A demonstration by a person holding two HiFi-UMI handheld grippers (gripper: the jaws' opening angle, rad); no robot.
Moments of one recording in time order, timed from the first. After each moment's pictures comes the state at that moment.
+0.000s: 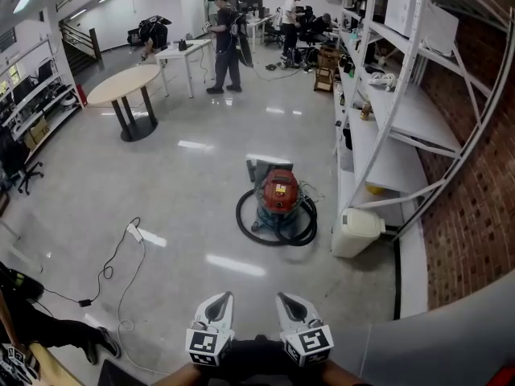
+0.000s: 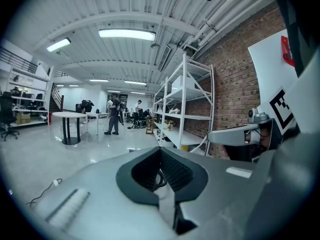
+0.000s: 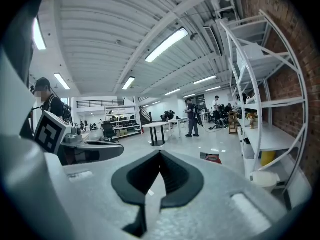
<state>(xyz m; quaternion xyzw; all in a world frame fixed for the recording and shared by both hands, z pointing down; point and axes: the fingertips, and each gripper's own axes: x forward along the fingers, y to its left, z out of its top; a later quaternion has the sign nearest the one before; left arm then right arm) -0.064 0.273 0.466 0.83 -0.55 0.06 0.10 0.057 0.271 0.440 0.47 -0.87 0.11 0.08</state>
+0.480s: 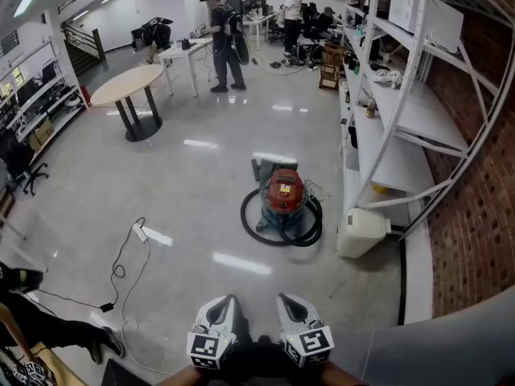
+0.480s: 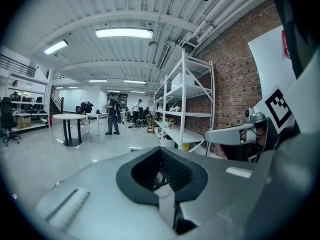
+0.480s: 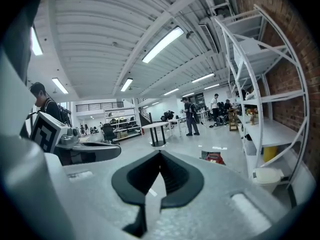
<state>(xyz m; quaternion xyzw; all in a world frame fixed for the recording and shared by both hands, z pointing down) -0.057 0.269 0.468 0.83 -0.55 0.08 0.10 0.061 0.260 0.455 0.46 -0.88 0.13 0.06</state>
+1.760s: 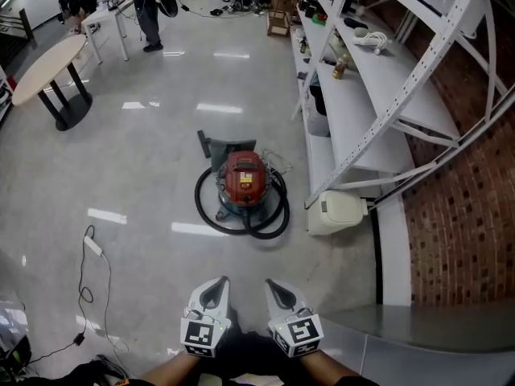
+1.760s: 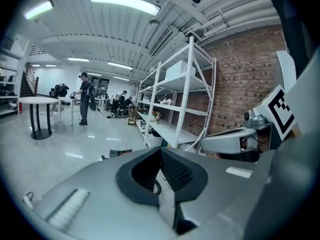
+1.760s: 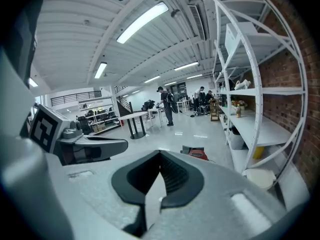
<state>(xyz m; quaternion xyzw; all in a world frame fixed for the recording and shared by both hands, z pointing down) -0.031 0.010 0.496 0.88 -0.43 0.10 0.15 0.062 0.032 0.490 0.54 -0.81 0.19 0.12</state>
